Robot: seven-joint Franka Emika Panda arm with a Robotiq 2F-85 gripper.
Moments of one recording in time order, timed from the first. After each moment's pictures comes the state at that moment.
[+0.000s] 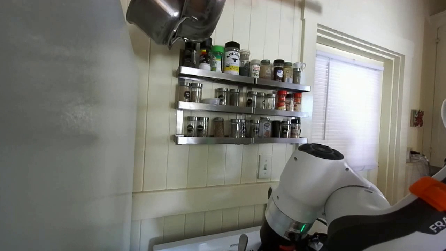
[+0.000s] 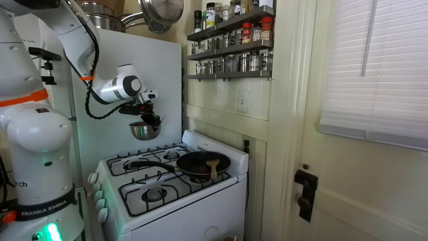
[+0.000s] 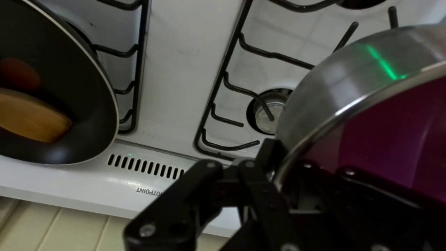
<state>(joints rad) 0.26 -0.28 0.38 -2.67 -0.23 2.78 0.51</state>
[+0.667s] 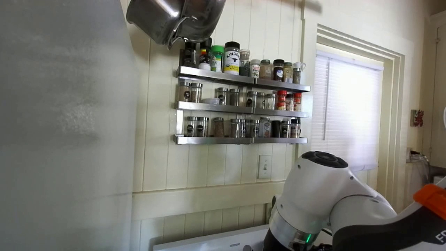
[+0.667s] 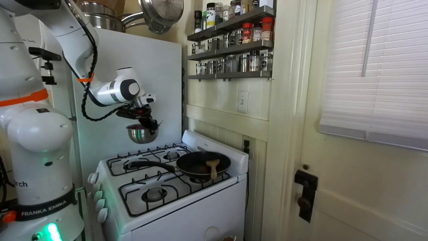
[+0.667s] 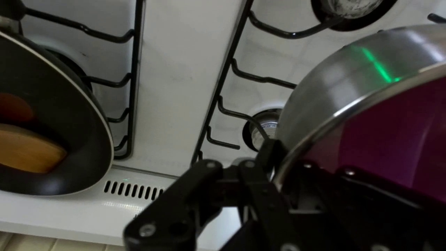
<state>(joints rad) 0.27 -0.28 0.39 -2.71 -0.15 2.80 0.50</state>
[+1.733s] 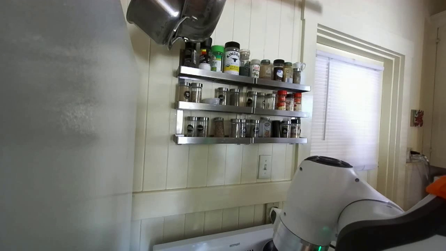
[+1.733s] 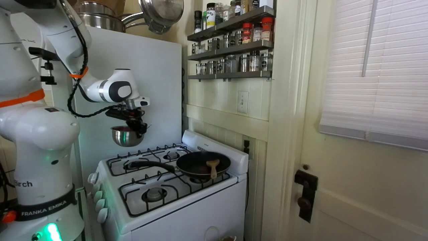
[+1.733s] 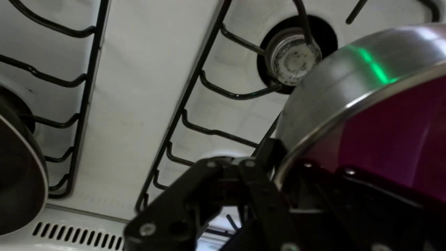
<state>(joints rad) 0.44 -0.31 0.33 -2.75 0.15 2.72 0.20</state>
